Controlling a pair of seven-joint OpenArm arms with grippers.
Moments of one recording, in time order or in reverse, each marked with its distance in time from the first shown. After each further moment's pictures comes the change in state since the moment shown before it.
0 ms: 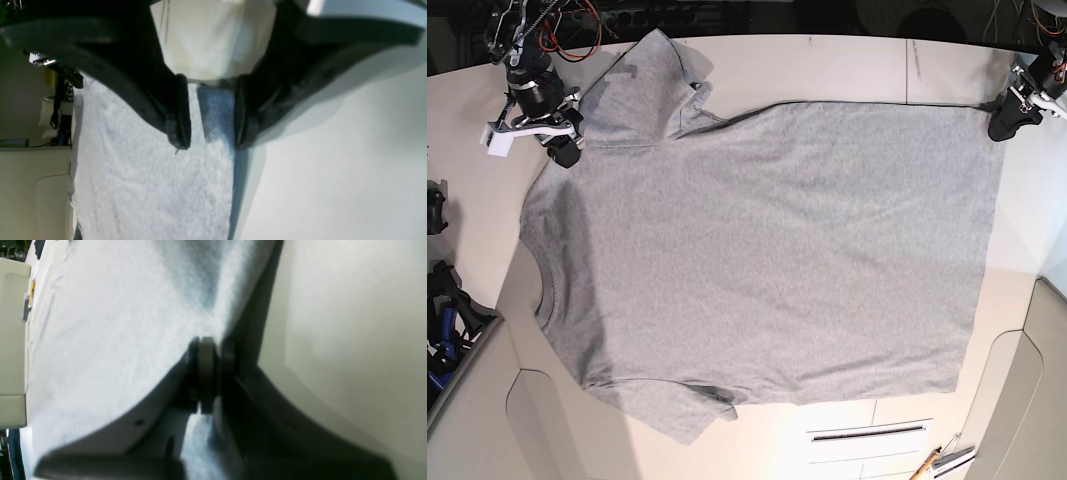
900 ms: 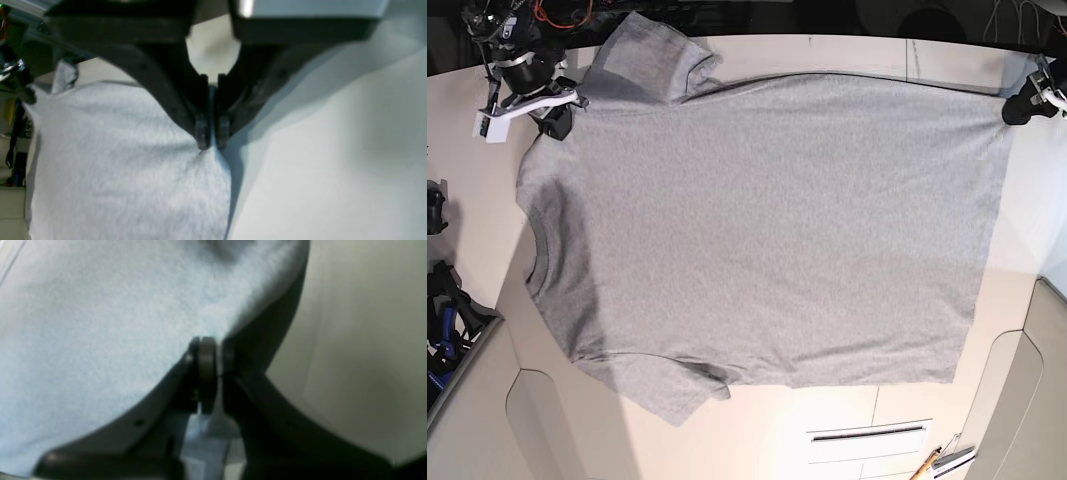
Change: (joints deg) left arm 1.5 -5.9 -3.4 0.0 -0.4 -0.7 7.1; right arm -10.4 0.8 0.3 19.1 -9.7 -0.7 -8.6
